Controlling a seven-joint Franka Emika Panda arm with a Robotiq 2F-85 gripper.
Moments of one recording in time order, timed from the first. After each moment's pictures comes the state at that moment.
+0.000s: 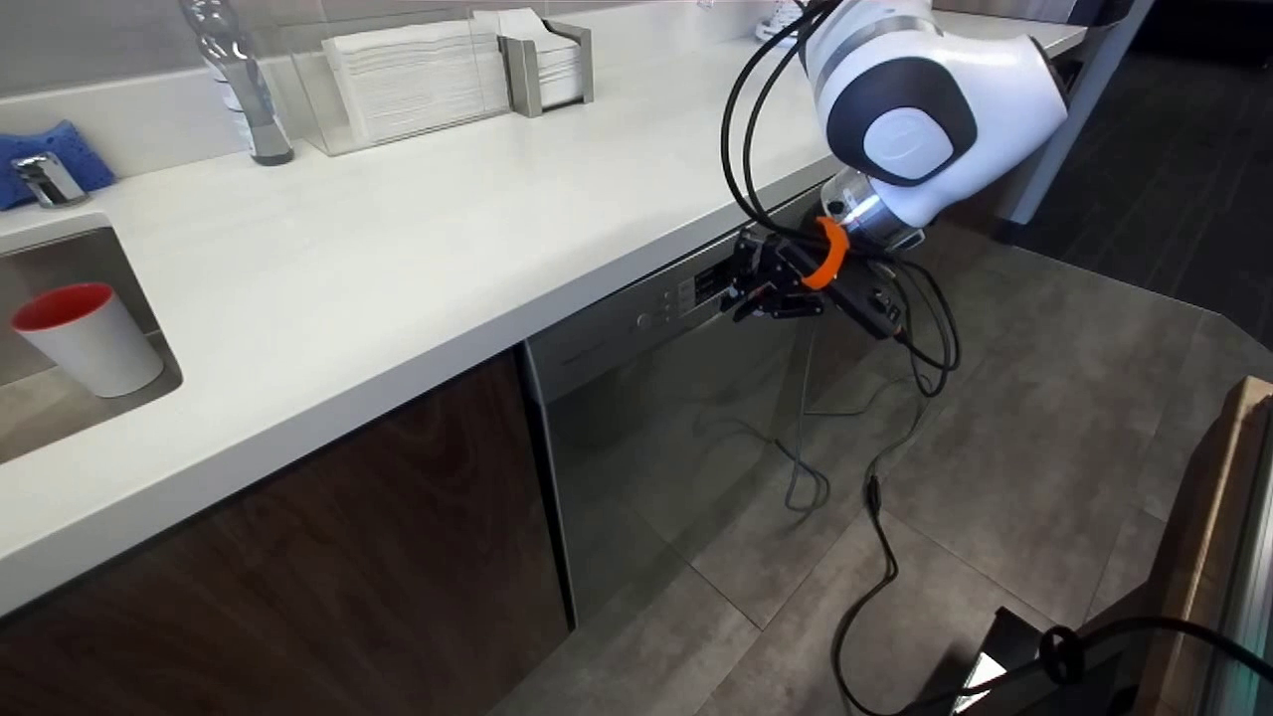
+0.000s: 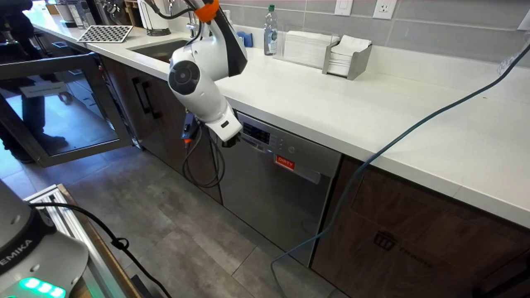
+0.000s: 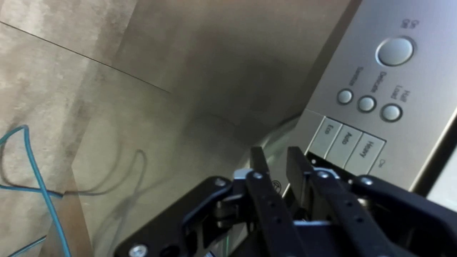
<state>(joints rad) 0.32 0.49 -0.18 -2.25 2.46 2.87 -1.20</state>
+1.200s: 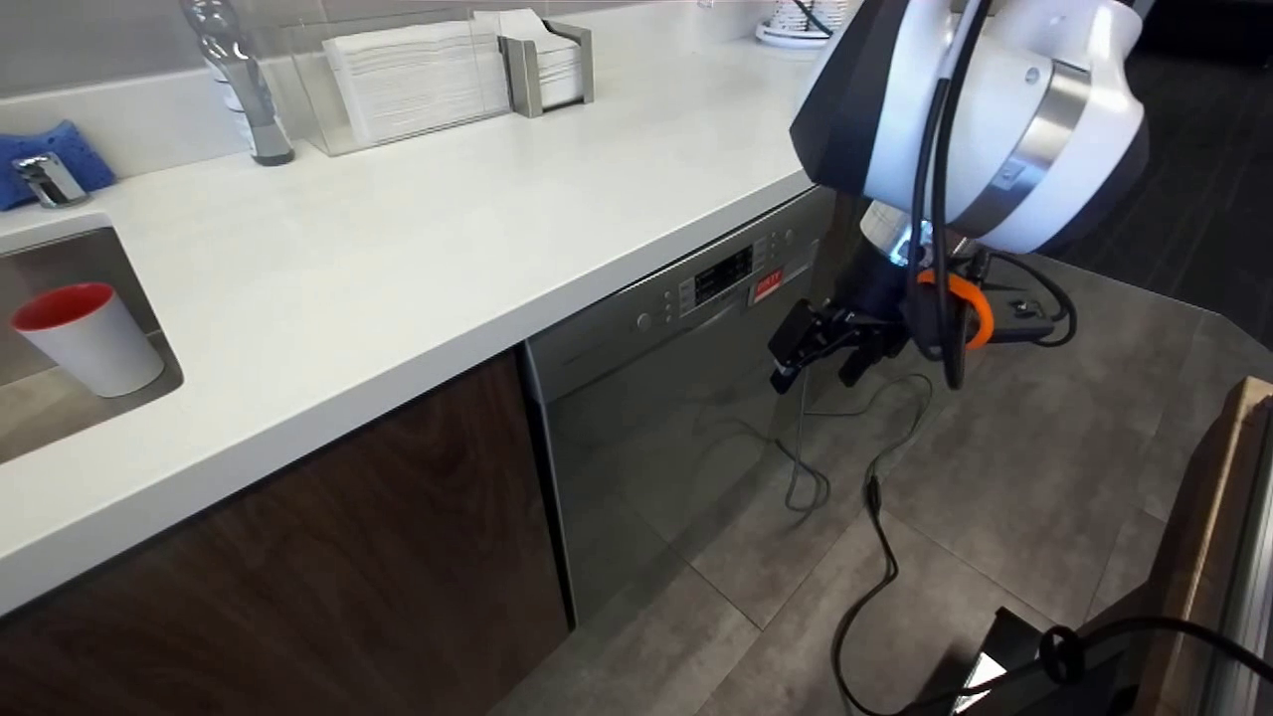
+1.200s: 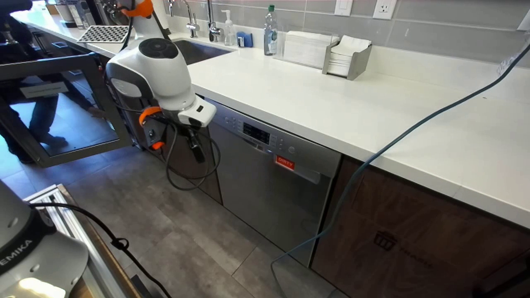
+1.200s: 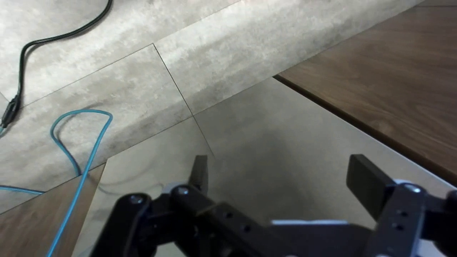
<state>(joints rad) 0.23 0.33 0.14 -2.58 1.48 3.10 -0.71</state>
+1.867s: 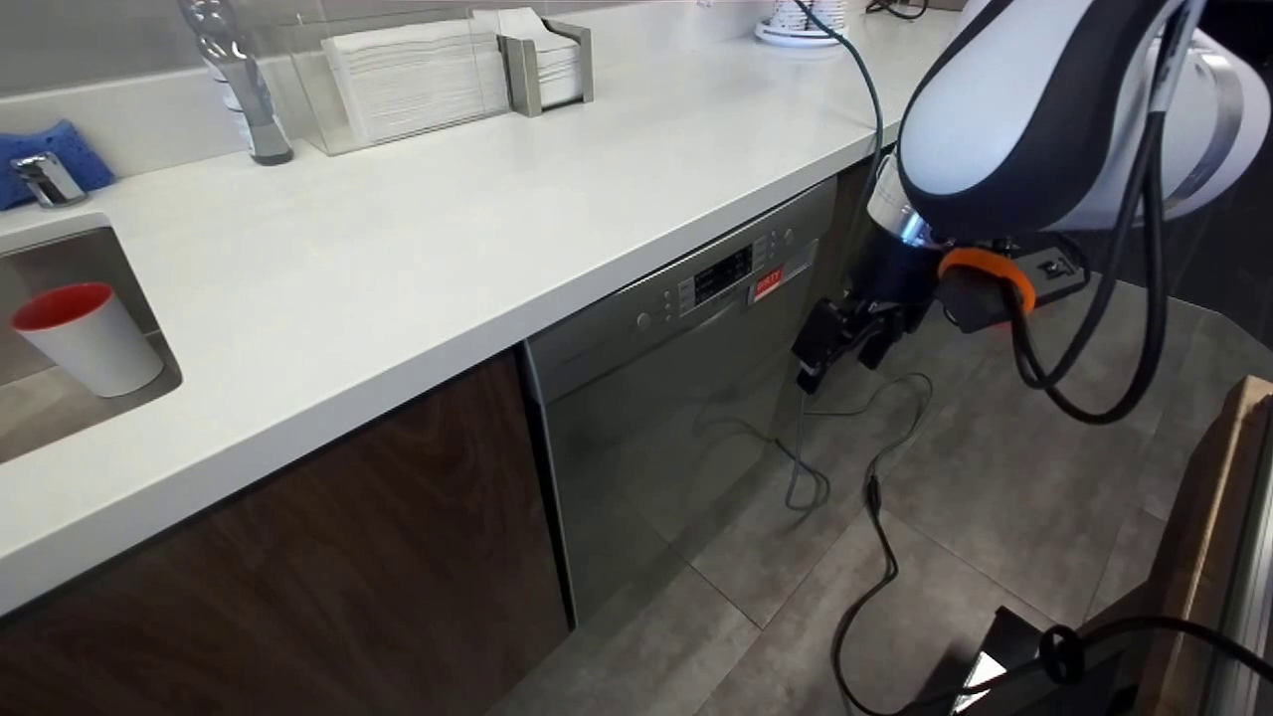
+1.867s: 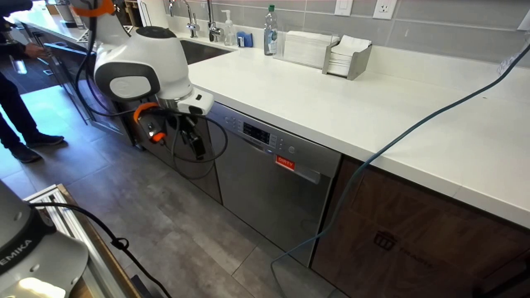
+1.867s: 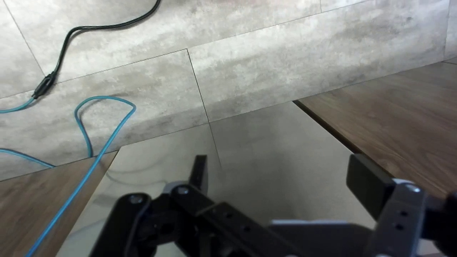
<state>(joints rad) 0.43 0.22 -0.11 -2.72 0.75 3.04 -0.20</state>
